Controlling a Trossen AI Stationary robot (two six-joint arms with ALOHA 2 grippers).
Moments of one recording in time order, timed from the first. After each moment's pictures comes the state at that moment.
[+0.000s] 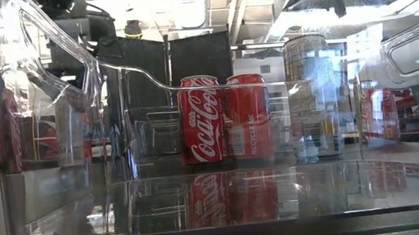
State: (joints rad) left arm 0.73 1.24 1.03 -1.16 -0.25 -0.35; right arm -0.47 0.79 0.84 -0.14 0.13 0.72
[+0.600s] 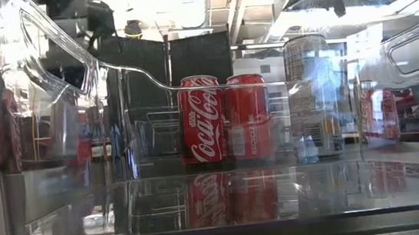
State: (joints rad) left arm 0.73 1.24 1.14 -1.32 -0.19 -0.36; right arm -0.47 0.79 0.84 -0.13 0.13 0.73
